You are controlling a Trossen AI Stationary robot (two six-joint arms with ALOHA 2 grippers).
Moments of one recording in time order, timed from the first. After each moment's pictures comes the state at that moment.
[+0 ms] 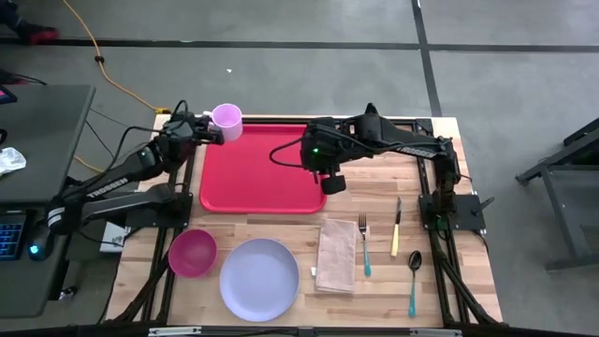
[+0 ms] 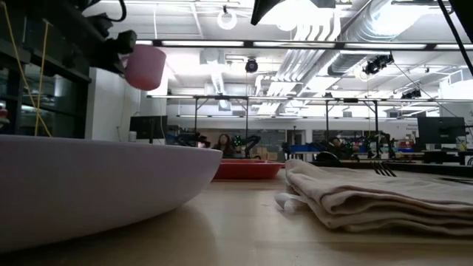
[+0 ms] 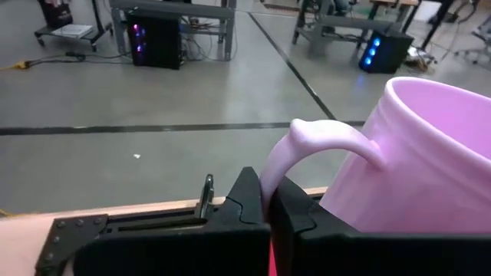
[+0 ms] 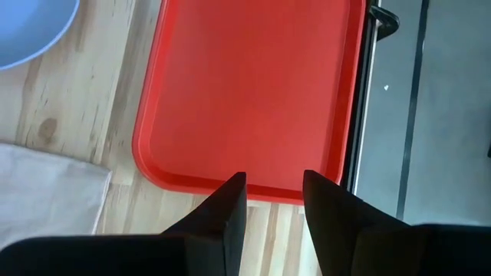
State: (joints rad) left arm 0.58 0.62 0.58 -0.30 -0.69 -0.40; right arm -0.03 1.94 2.31 -1.45 0.25 -0.32
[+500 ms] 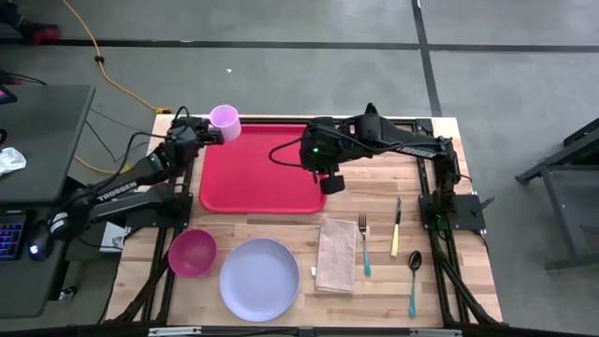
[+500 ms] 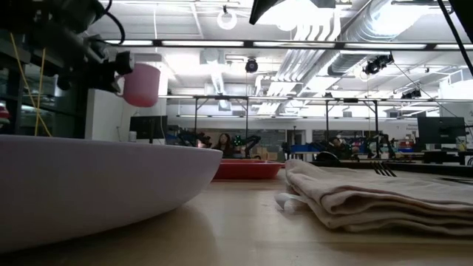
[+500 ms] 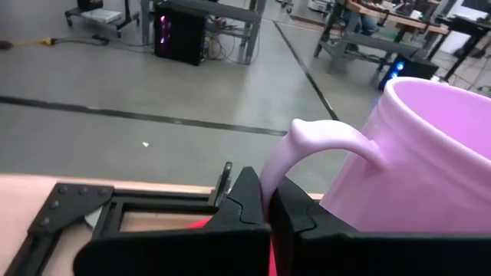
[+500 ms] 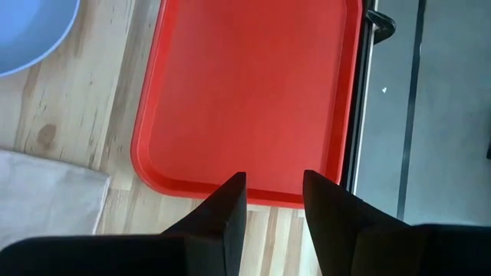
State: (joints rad) left arm 0.68 0.62 0.39 -0.10 -0.68 -0.48; right arm -0.03 1.94 2.31 -1.43 0.25 -0.31
